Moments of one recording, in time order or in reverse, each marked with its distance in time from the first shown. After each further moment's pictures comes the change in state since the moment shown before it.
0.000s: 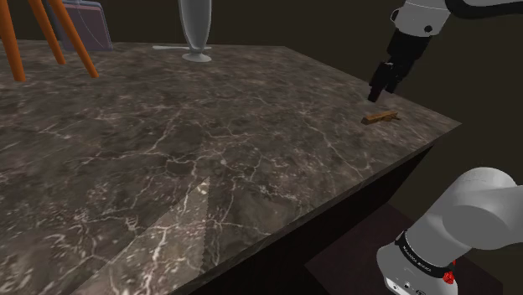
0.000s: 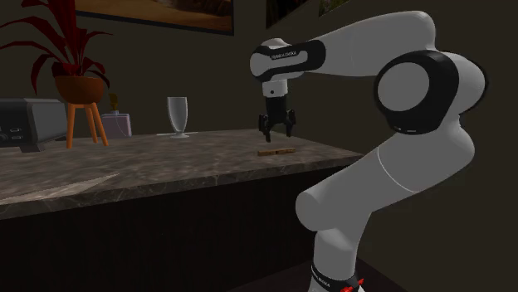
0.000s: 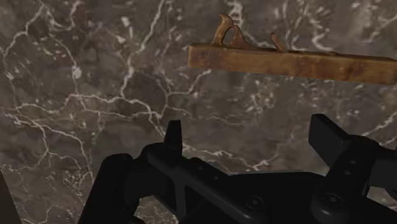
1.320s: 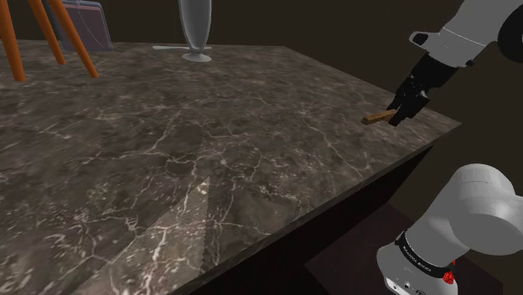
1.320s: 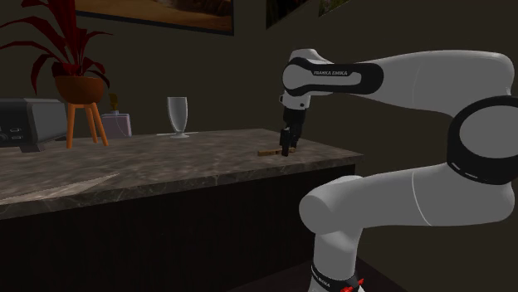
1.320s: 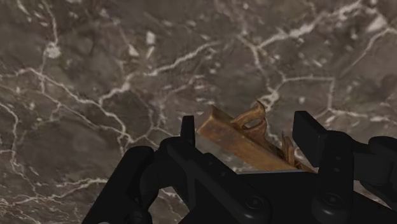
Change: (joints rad) arm 0.179 -0.352 -0.206 -0.284 -0.066 0.087 -0.483
